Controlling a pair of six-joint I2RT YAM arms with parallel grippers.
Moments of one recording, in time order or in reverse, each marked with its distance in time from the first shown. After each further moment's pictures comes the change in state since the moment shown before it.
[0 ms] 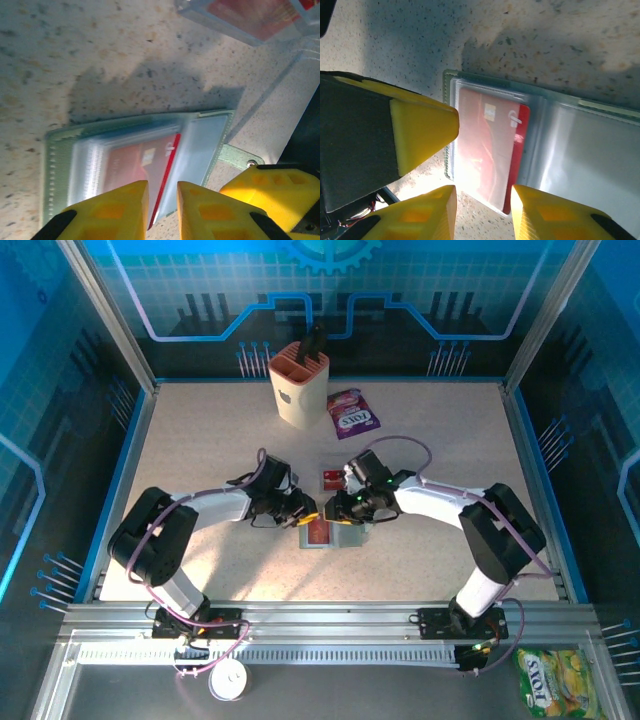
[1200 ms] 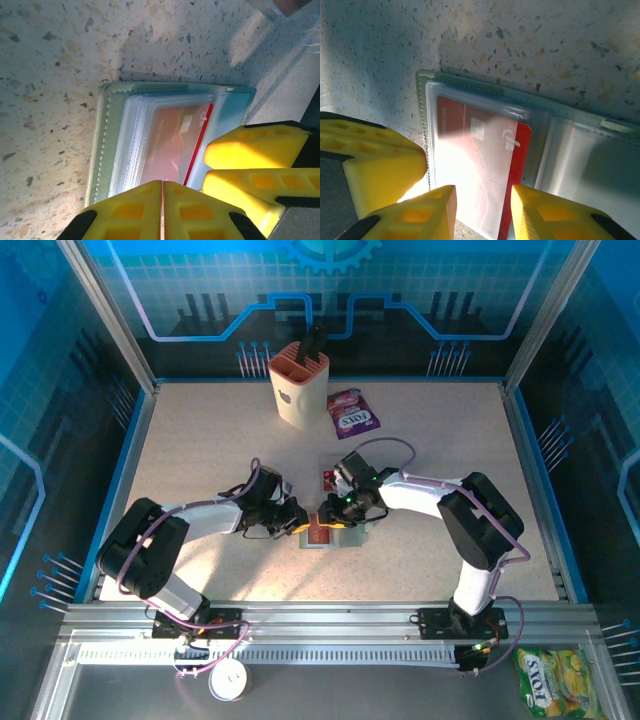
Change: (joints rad) left arm 0.007 -0.084 -0.127 0.053 0.008 0.015; right arm 0.034 0.124 0.078 -0.044 0.016 -0.008
